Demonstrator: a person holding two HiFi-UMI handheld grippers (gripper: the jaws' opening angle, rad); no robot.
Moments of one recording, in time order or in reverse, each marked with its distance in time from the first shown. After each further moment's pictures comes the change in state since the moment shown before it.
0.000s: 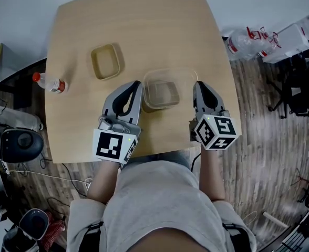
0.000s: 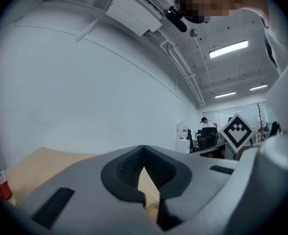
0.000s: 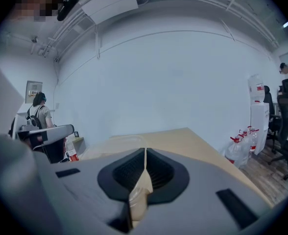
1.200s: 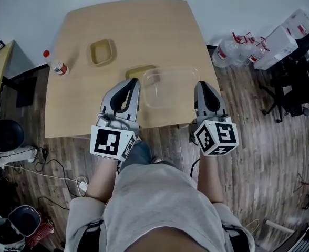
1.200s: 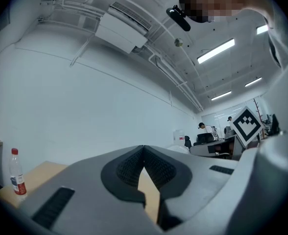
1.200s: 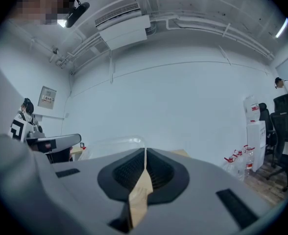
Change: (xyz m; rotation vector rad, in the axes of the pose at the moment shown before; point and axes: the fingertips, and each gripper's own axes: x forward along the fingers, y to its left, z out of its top) left arm -0.094 -0.133 0.059 0.075 -0.125 0.025; right arm -0.189 0.001 0.042 -0.070 -0.238 0.024
